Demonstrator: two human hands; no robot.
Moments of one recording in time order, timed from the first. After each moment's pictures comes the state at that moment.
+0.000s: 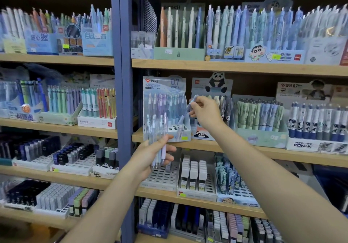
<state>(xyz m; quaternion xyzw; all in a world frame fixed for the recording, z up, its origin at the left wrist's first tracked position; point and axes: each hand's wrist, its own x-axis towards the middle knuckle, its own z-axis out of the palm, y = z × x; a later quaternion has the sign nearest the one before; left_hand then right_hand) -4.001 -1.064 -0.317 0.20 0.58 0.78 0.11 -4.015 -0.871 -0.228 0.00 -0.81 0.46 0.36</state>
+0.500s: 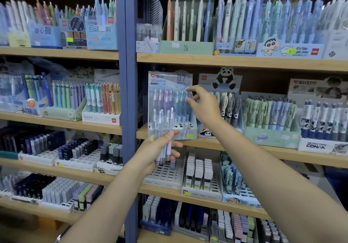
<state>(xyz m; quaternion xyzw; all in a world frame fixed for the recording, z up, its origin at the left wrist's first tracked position) -4.011 -1.063 -0.316 0.22 0.58 0.77 0.12 -4.037 -0.879 -0.227 0.06 -0.86 0.31 0.41</state>
